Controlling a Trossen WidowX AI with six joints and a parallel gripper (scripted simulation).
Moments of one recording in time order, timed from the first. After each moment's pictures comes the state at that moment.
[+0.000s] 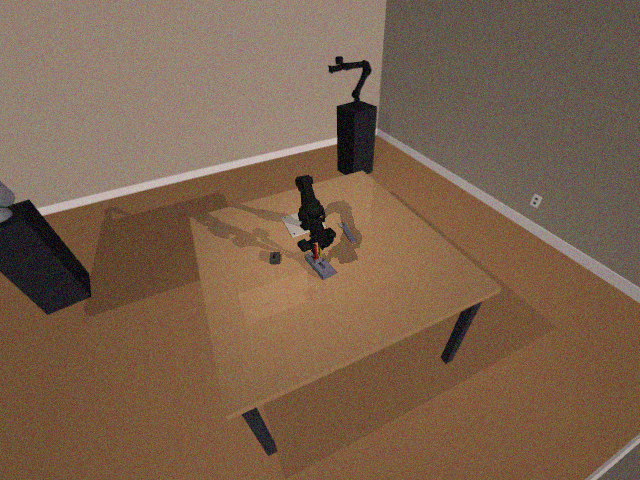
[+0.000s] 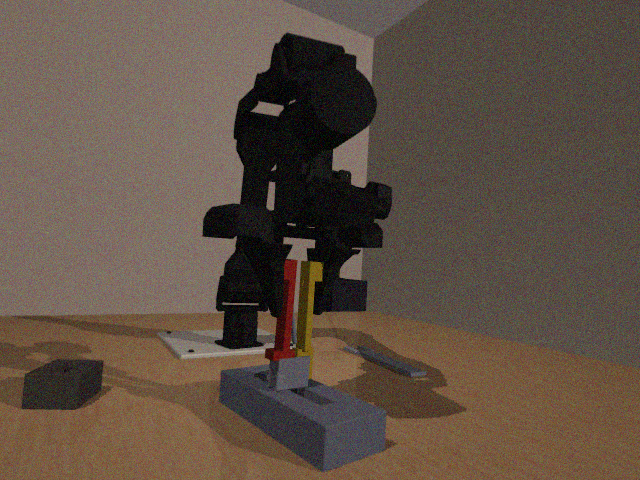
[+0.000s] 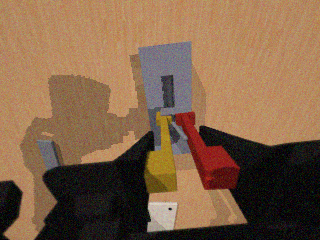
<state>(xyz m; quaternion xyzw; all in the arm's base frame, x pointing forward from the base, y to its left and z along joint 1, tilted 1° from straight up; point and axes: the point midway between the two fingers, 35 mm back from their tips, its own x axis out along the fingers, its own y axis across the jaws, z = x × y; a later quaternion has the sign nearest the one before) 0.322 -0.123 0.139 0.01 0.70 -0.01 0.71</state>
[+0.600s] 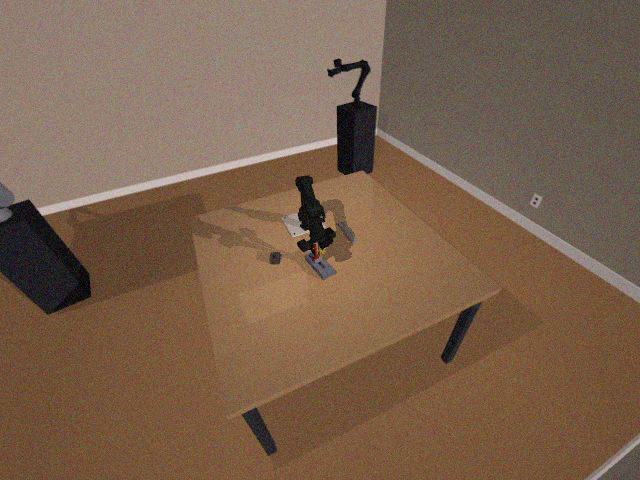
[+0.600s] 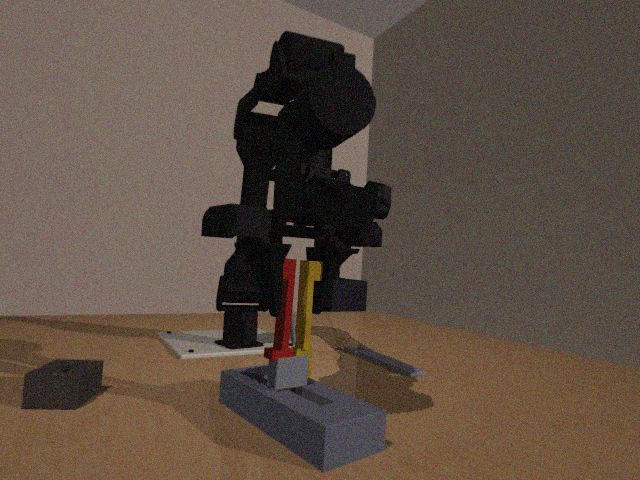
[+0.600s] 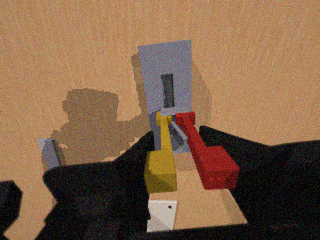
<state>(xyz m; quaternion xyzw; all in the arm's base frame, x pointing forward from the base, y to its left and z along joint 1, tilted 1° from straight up) 0.321 -0.124 0.140 0.01 0.70 -0.01 0.71</state>
